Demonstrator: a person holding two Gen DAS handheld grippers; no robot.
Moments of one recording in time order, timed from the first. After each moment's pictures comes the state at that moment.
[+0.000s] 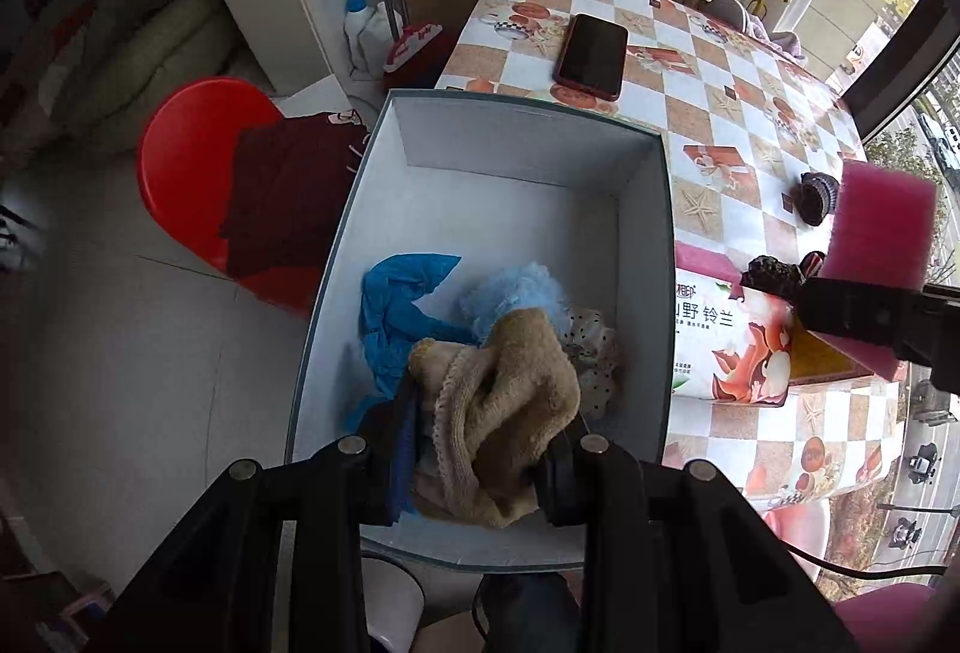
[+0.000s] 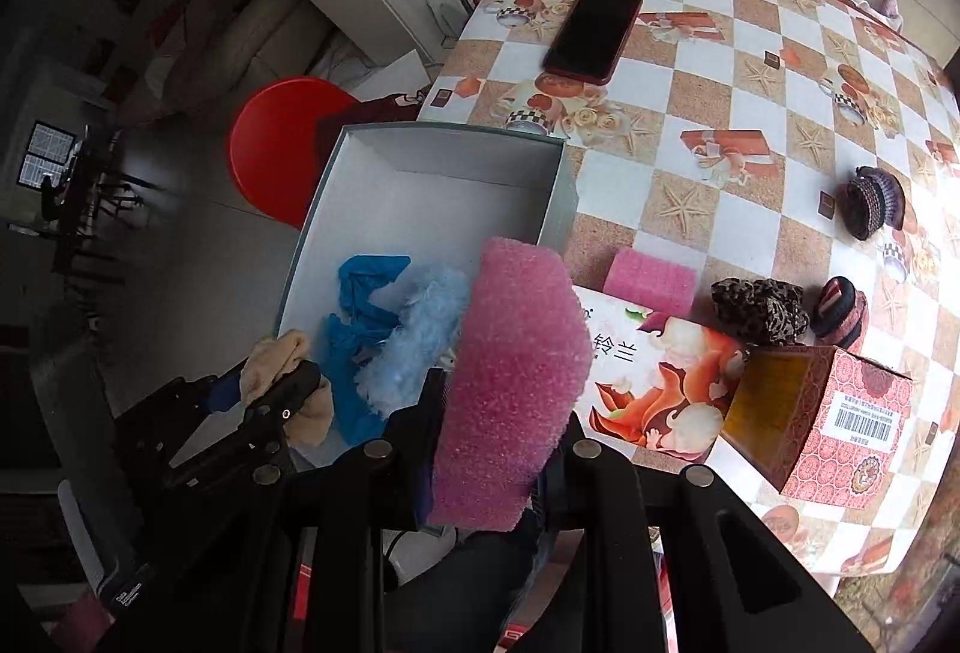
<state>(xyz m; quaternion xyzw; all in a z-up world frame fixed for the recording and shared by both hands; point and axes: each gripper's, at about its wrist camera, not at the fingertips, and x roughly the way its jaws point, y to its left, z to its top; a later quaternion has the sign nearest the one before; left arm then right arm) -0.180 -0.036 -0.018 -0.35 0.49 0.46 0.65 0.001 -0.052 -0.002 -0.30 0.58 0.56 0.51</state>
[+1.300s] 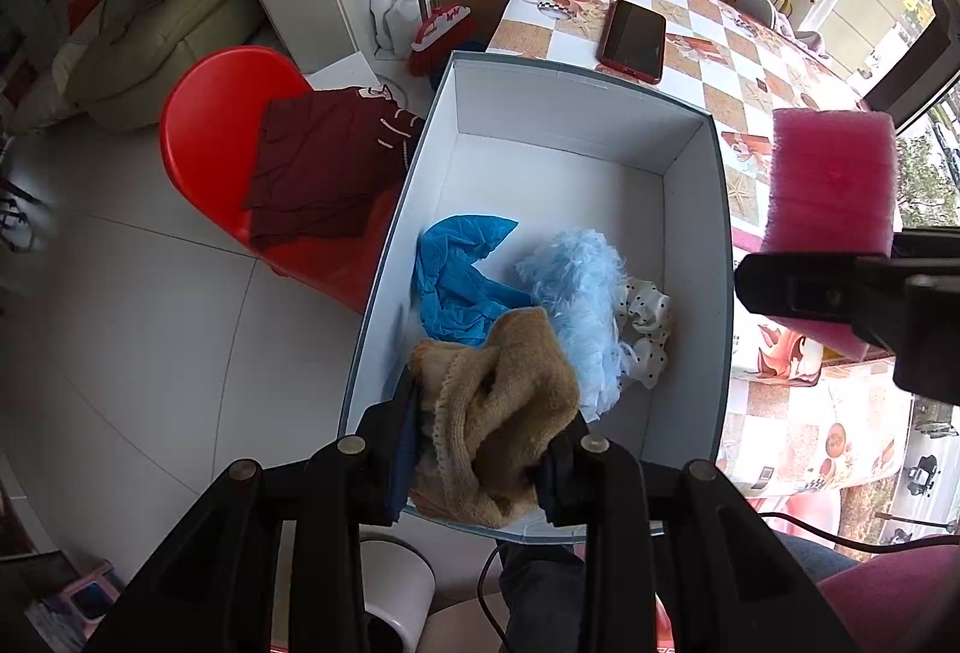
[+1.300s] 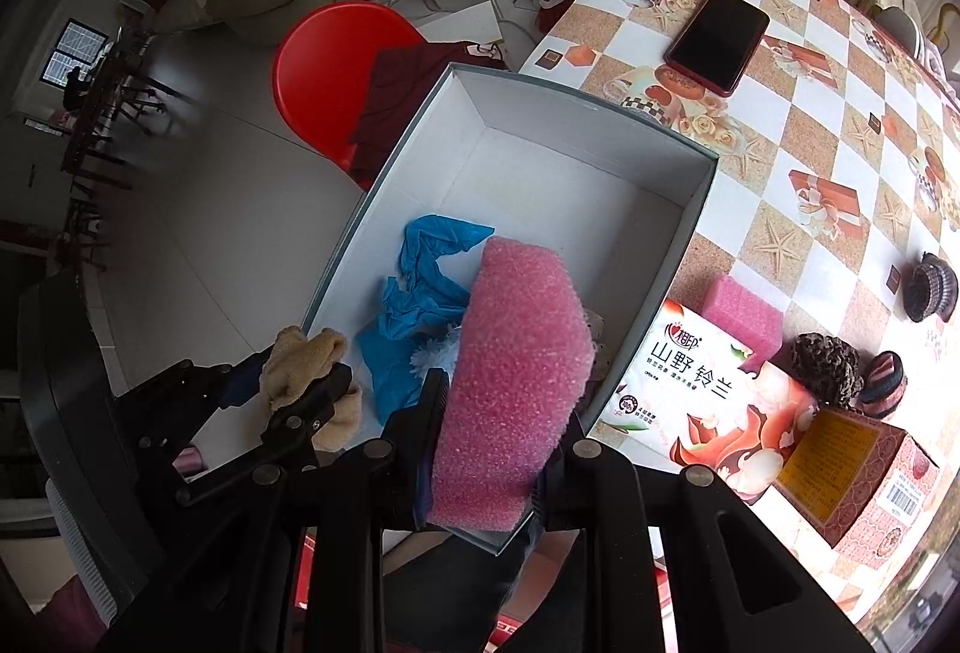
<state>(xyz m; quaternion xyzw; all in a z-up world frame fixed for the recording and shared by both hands) -0.211 -0.040 -0.026 -0.36 0.50 0.47 0.63 -0.066 -0.019 -0.012 -0.38 0.55 0.59 0.45</state>
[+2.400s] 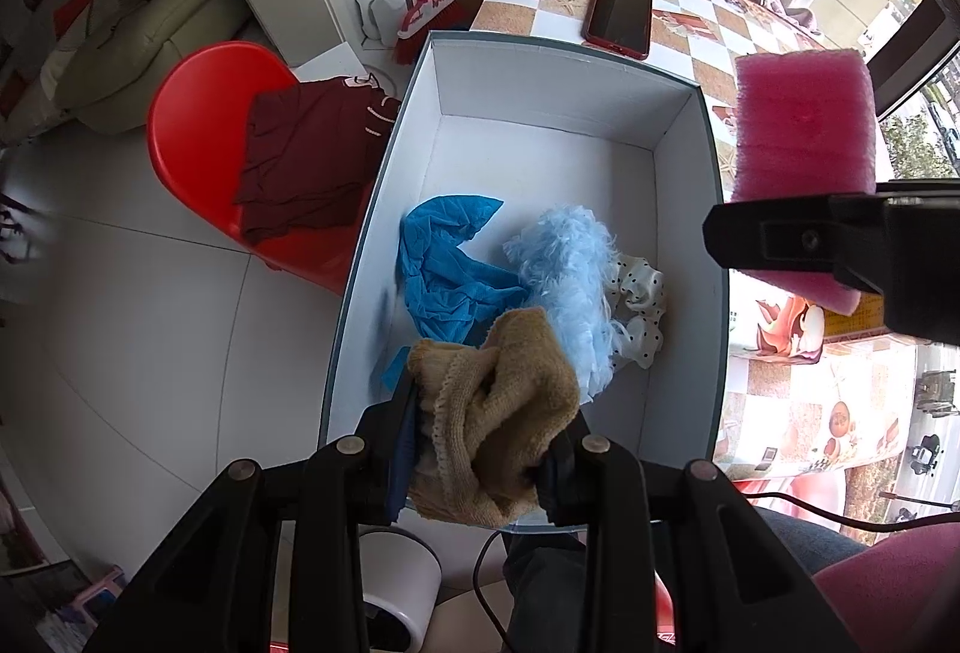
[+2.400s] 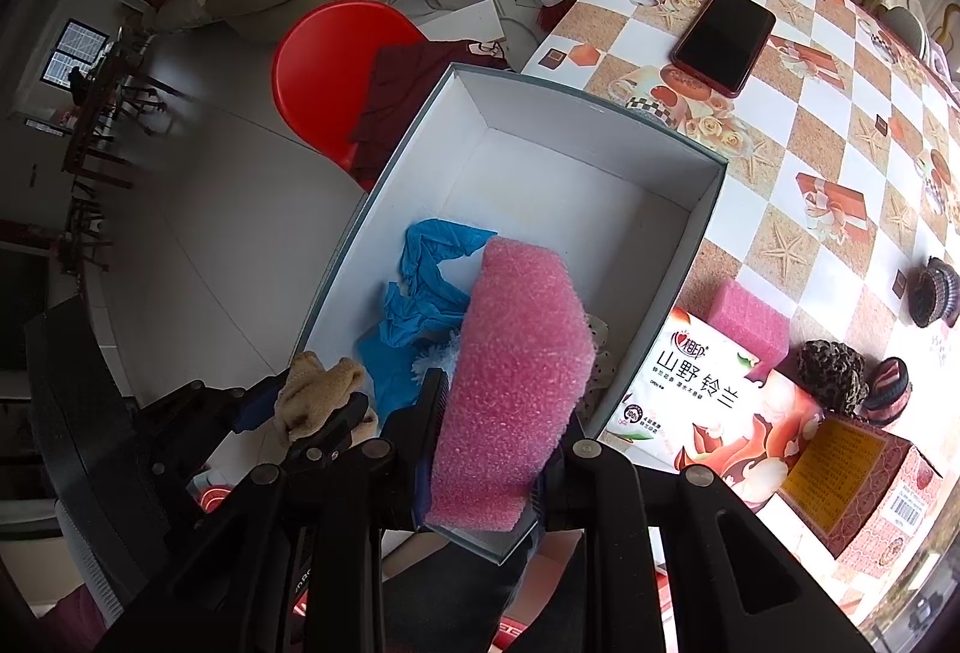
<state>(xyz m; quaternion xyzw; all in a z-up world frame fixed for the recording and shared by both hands) -0.204 -0.043 -0.033 -0.35 0.52 0.45 0.63 -0.068 -0.015 -0.019 -0.38 0.55 0.60 0.45</state>
